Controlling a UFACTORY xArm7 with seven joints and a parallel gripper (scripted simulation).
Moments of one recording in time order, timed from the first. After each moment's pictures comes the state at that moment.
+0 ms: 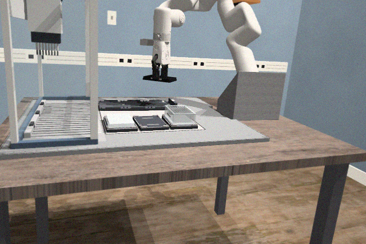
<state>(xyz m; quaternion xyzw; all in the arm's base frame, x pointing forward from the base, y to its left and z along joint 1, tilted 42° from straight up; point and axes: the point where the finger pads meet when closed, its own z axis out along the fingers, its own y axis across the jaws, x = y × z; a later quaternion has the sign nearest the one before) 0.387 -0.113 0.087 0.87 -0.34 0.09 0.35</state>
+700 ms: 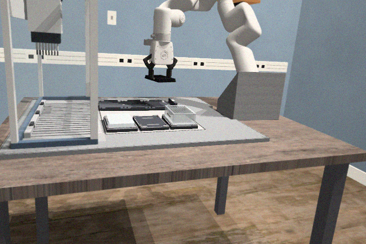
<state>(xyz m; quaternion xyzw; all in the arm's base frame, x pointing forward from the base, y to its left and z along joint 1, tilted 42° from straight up) 0.387 -0.113 0.087 0.72 -0.59 0.19 0.30</state>
